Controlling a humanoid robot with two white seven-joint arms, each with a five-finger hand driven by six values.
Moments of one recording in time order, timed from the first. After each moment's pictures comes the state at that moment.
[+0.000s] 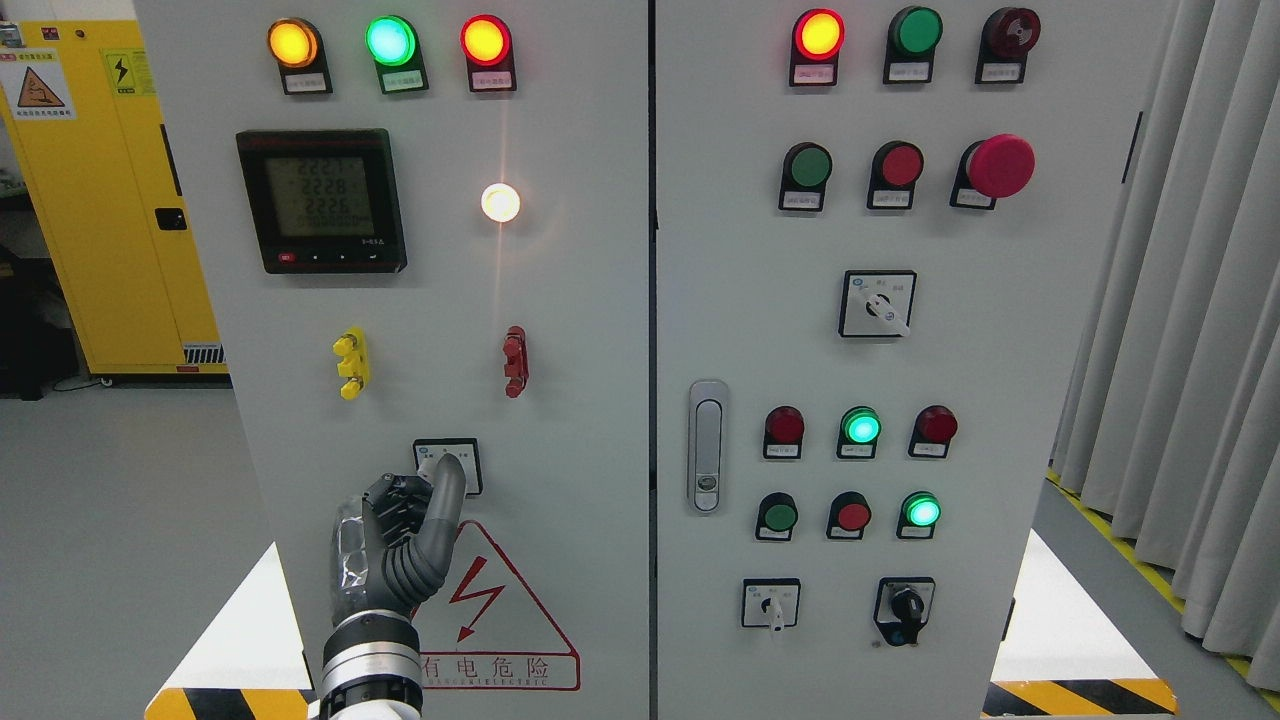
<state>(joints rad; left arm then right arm) -0.43 -0.15 -0.08 -1.92 -0.19 0.64 0.33 0.10 0.12 -0.16 -0.19 0.12 0.01 -0.20</state>
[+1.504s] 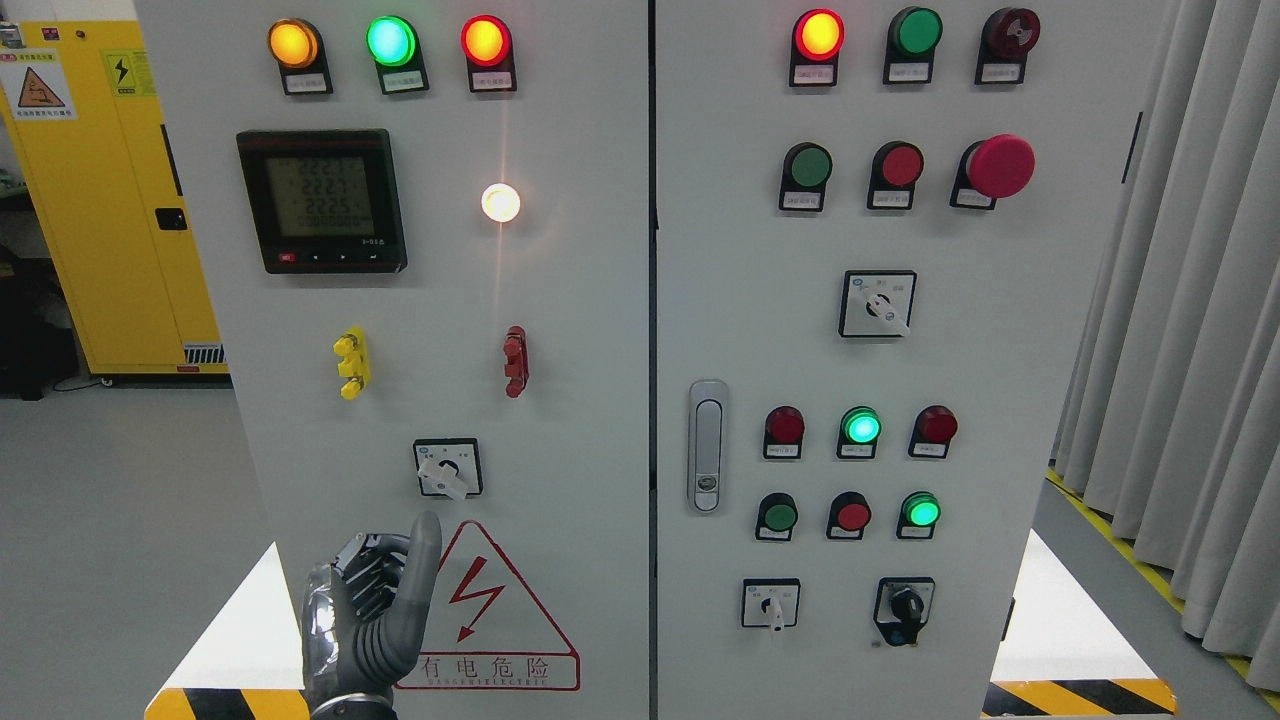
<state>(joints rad) -0.19 -0.13 -0.07 -1.95 -0.13 0.32 0.38 0.10 0.12 -0.16 -0.19 0.12 0.01 -0.20</state>
